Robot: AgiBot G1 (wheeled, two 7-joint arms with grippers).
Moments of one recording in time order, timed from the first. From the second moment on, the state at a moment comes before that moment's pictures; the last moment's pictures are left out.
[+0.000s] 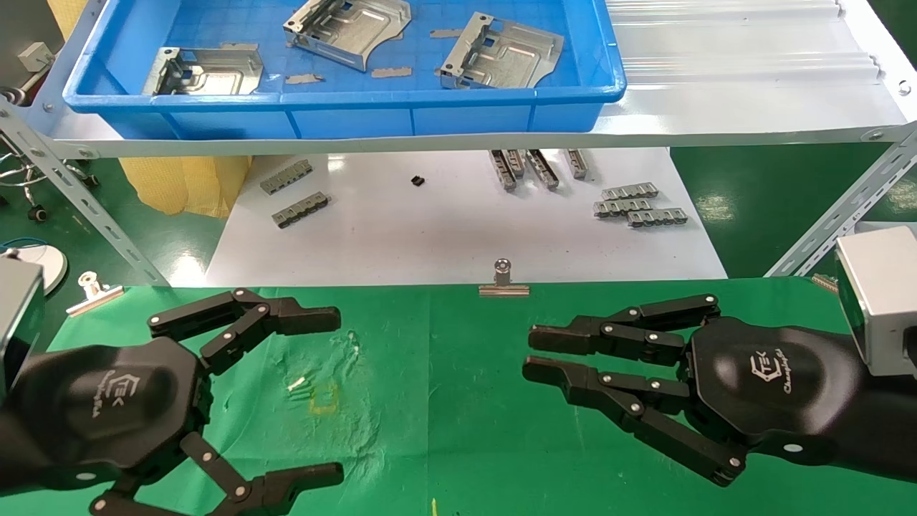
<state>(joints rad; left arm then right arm) -1.09 0.61 0.28 -1.28 0.74 1.49 -0.19 1.08 -0.56 -0.39 1.23 -0.63 -1.43 0.12</state>
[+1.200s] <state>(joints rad) -1.98 1.22 0.49 -0.17 1.29 0.90 -0.04 1.08 -0.56 -0.39 1.23 -0.63 -1.43 0.12</state>
